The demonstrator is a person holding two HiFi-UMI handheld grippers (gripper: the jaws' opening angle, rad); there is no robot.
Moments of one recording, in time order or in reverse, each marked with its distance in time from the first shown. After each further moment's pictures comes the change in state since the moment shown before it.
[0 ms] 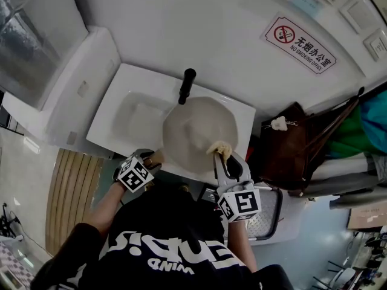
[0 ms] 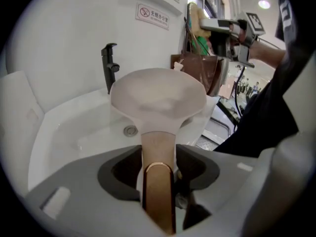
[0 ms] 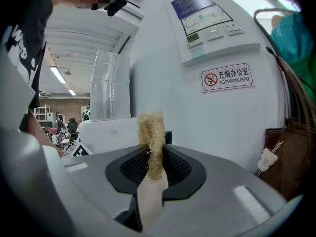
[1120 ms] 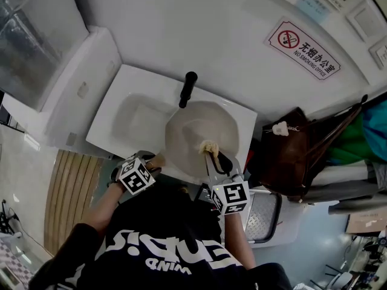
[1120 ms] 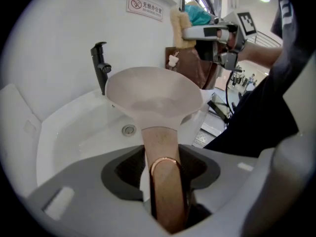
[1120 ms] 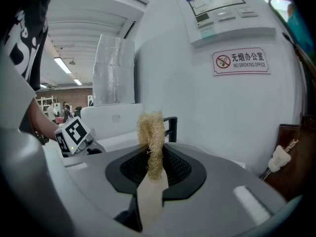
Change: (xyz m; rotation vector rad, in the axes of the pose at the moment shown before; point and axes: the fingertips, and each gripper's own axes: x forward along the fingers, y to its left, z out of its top) left arm -0.007 -0.004 0.010 0.056 0.098 -0.038; right arm 0.041 0.001 -0.046 -0.061 0.138 0.064
